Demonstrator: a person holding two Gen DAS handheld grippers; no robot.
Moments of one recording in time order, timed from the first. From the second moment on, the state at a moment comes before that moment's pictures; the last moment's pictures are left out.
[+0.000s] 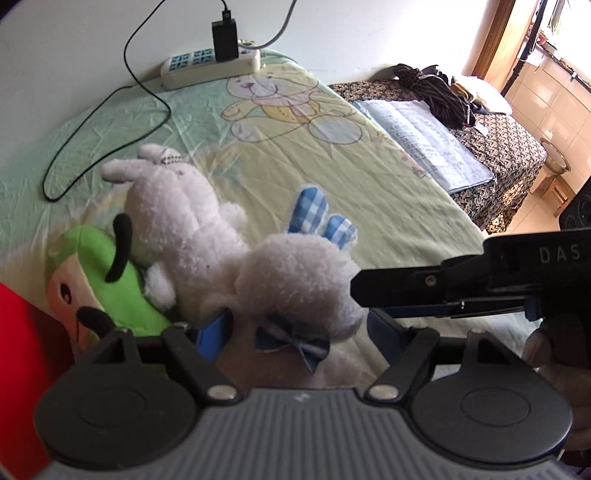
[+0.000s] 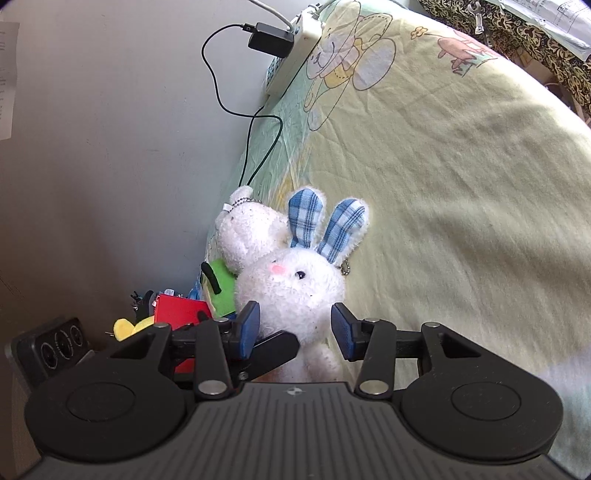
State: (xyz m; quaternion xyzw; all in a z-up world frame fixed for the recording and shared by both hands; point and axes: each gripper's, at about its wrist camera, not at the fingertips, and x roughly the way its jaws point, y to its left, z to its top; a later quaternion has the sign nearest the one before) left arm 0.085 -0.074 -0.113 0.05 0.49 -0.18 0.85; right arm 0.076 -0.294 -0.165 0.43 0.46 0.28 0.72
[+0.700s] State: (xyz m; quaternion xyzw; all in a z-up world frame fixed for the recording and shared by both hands) left arm -0.011 -0.073 -0.058 0.02 0.43 -0.25 0.87; right arm 0.034 -0.284 -0.117 0.38 0.41 0.32 0.76
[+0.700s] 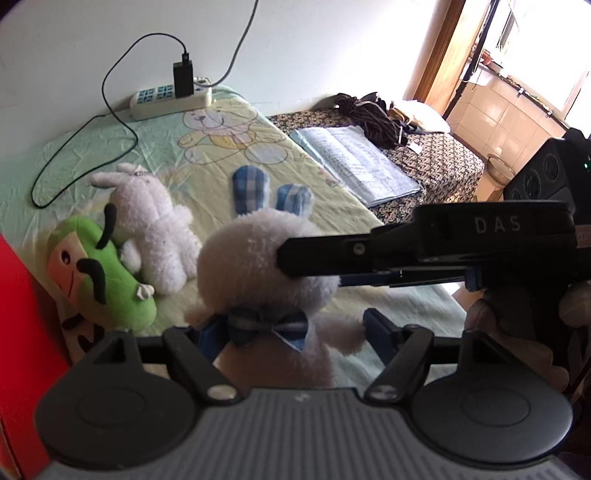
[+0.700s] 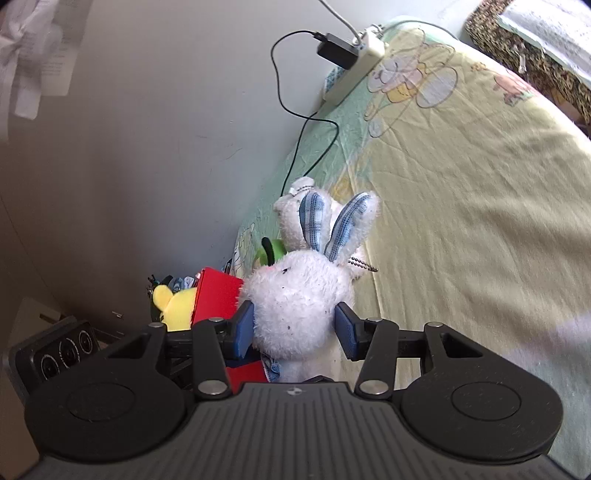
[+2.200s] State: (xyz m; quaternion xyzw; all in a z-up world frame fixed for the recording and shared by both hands) left arm -0.048 0.256 -0.053 0.01 0.44 -0.11 0.89; right arm 0.007 0.095 -0.027 0.08 0.36 0.42 0.83
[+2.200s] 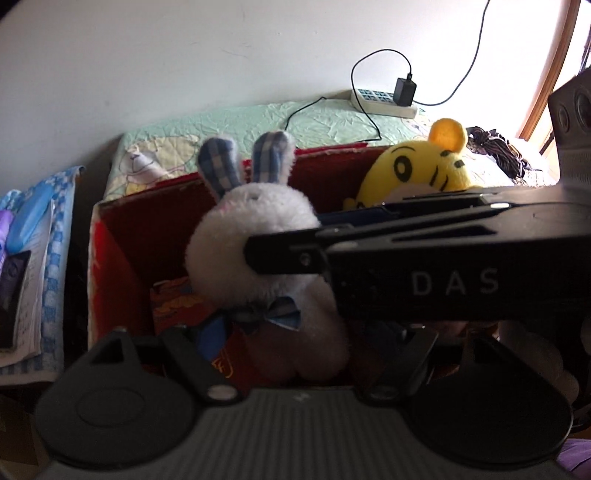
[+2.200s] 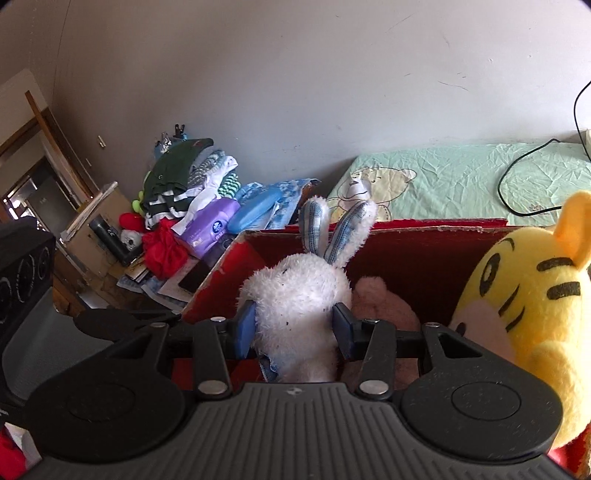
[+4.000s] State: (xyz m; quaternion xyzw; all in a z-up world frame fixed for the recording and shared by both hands) left arm -0.065 0.223 -0.033 0.01 0.41 -0.14 0.90; right arm -0.031 -0.030 -0.020 0.22 0.33 0.35 0.85
